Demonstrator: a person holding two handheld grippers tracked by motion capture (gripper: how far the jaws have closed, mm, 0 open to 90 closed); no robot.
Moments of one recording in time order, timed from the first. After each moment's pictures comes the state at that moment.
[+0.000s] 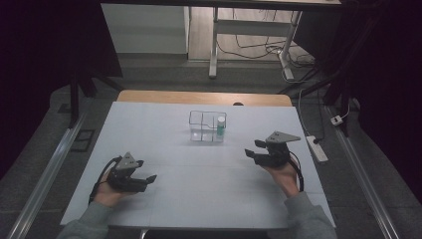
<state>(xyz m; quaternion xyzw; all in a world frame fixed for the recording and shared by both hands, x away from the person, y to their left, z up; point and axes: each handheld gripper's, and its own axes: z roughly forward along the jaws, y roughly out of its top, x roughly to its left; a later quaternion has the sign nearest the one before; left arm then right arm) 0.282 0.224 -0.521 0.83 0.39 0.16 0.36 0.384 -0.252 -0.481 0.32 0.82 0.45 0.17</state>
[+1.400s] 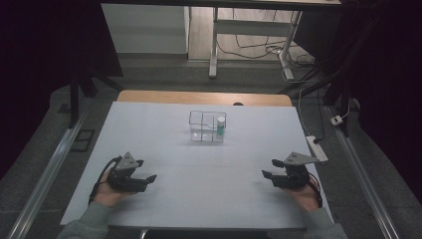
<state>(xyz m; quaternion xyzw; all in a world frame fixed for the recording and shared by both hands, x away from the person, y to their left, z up) 0.281 0.224 -0.520 0.83 0.39 0.16 0.37 0.340 -0.306 -0.504 0.32 0.83 0.42 0.17</state>
